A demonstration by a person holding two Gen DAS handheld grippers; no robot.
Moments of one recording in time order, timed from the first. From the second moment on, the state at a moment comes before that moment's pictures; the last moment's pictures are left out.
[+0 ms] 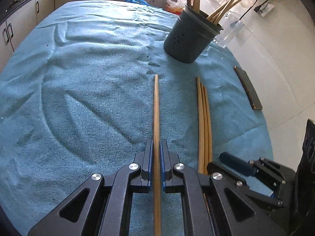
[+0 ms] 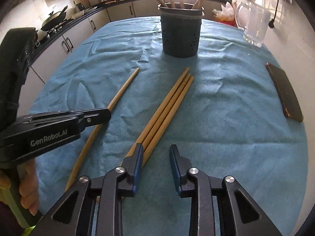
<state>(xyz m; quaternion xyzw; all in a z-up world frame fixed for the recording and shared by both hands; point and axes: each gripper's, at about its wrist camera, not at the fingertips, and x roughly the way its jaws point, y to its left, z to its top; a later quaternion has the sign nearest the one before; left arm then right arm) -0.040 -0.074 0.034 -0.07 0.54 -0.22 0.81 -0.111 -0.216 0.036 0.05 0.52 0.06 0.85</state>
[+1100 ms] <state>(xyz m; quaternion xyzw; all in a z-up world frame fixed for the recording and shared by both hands) -0.036 -0.070 0.048 -0.05 0.55 -0.19 0.81 -0.107 -0.292 0.031 0.07 0.56 0.00 0.83</state>
